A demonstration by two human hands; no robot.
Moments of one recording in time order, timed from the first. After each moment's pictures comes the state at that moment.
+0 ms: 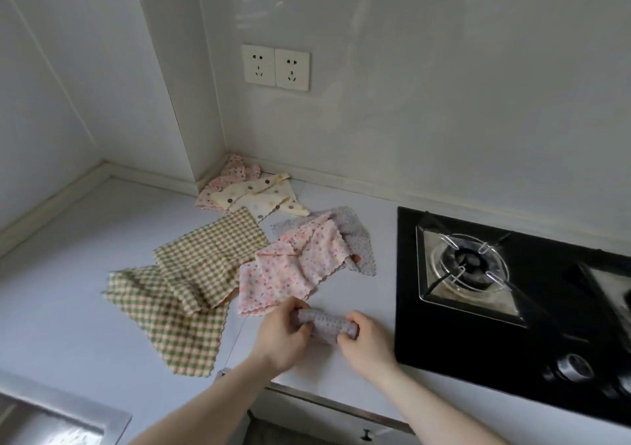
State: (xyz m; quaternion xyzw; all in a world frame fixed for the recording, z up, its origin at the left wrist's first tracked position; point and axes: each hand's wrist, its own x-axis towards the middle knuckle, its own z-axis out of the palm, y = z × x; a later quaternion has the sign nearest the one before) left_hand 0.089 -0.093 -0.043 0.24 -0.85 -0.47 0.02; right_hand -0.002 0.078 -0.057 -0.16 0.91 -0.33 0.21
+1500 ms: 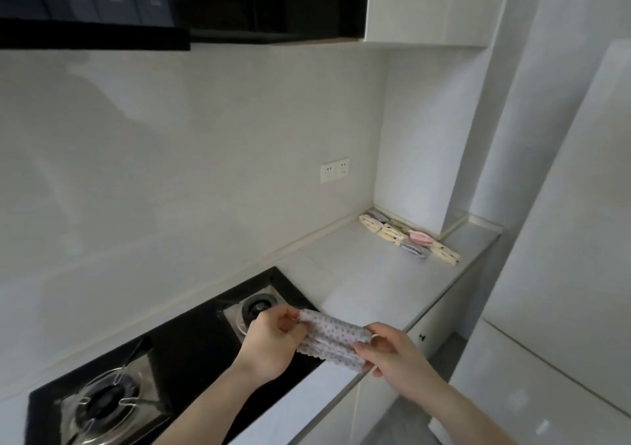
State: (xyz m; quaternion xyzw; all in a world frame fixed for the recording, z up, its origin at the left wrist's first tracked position) left_hand -0.060 0.510 0.261 -0.18 -0.83 -0.50 -0.14; right_hand 0.054 0.725 0.256 0.15 0.80 -0.58 0.00
